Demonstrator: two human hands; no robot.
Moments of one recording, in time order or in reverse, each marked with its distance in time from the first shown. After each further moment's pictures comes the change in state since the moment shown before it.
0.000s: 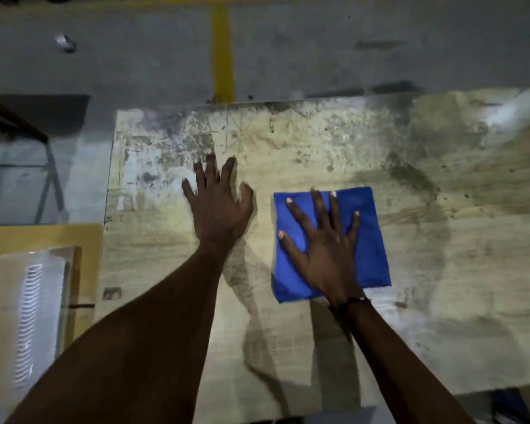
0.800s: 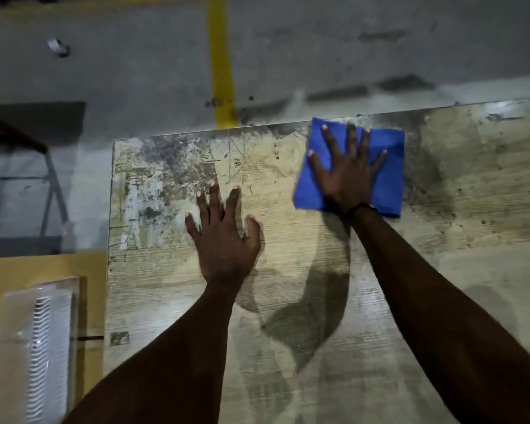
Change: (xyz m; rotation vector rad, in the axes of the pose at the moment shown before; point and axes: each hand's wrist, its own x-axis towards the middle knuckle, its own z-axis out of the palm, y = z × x) left_hand 0.003 0.004 -0.002 -0.025 -0.024 -0.040; right_hand 0.209 0.041 -0.005 0.051 0.029 0.227
